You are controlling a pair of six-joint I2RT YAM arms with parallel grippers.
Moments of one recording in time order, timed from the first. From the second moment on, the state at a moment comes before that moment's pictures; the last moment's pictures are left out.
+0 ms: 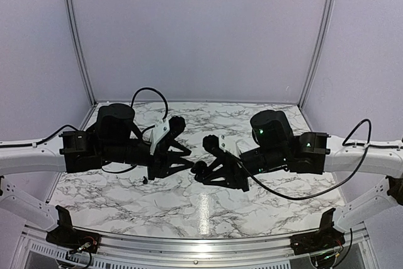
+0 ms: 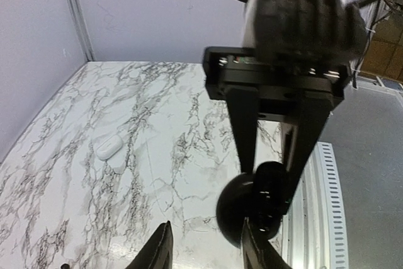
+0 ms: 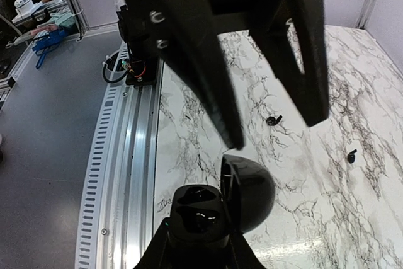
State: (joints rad) left arm -1.05 1.24 0.92 -0.06 0.32 0.13; right arm 1.07 1.27 0.96 -0.22 -0.45 -0.18
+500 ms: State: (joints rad) left arm -1.00 1.17 0.85 0.02 0.12 0.05; right arm 1.01 1.17 0.82 -0.09 -0.54 -0.10
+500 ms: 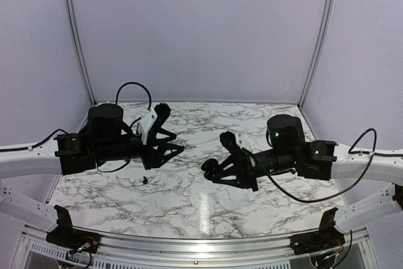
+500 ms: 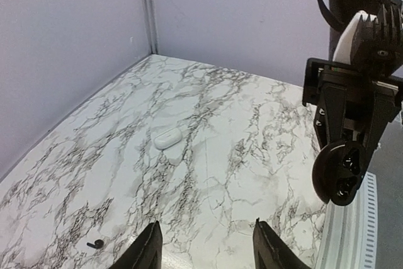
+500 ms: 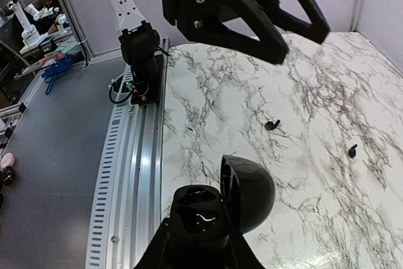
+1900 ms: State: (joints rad) left arm -0.67 1.39 0.72 -0.26 0.01 -0.46; right arm 0.75 1.02 0.54 0.23 -0.62 0.07
